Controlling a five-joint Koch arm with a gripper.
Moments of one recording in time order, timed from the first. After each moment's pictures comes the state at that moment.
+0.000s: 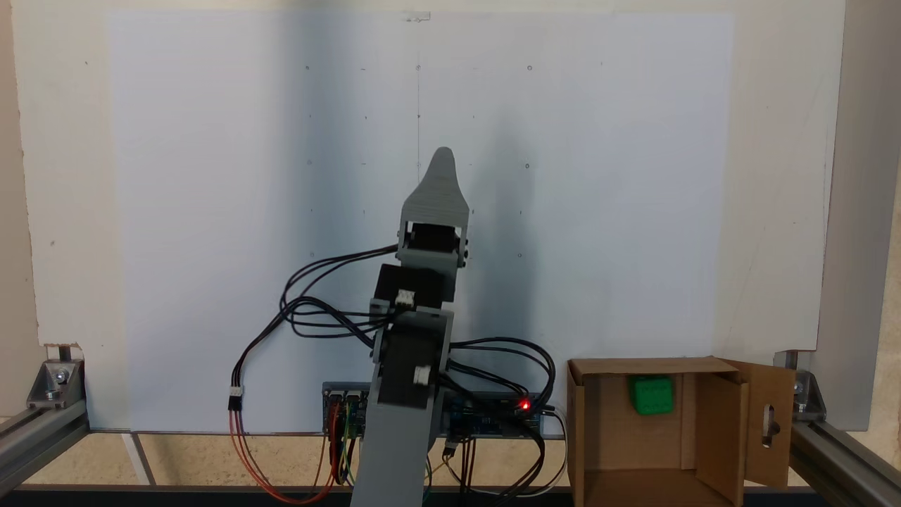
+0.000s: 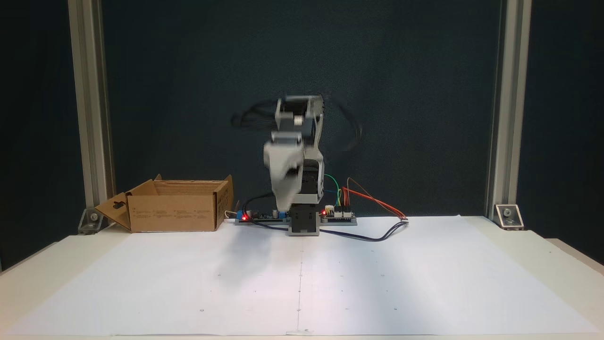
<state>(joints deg) 8.1 129.5 132.0 13.8 -3.8</state>
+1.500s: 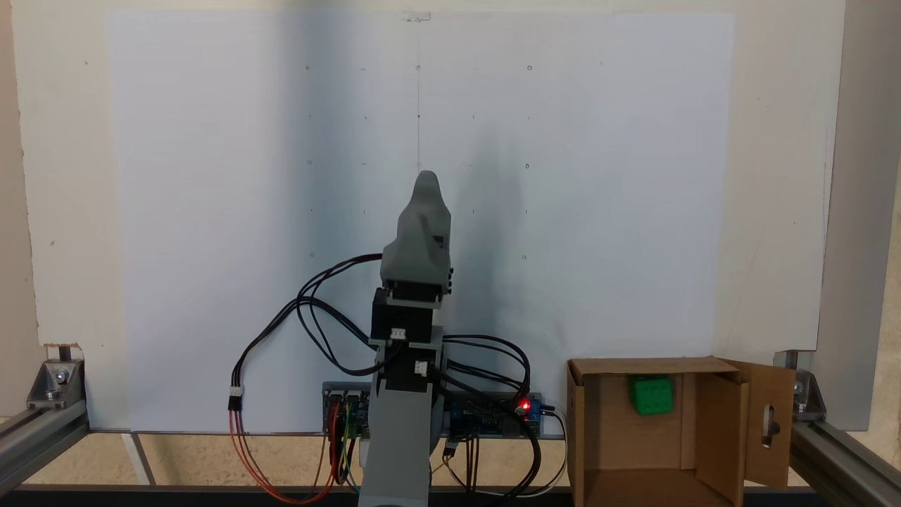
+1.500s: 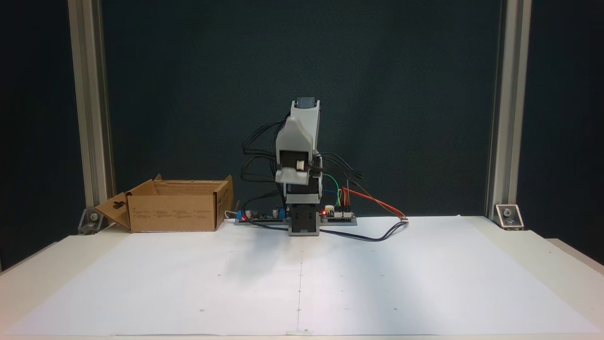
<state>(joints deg) 4.0 129.6 176.3 -92.3 -4.0</state>
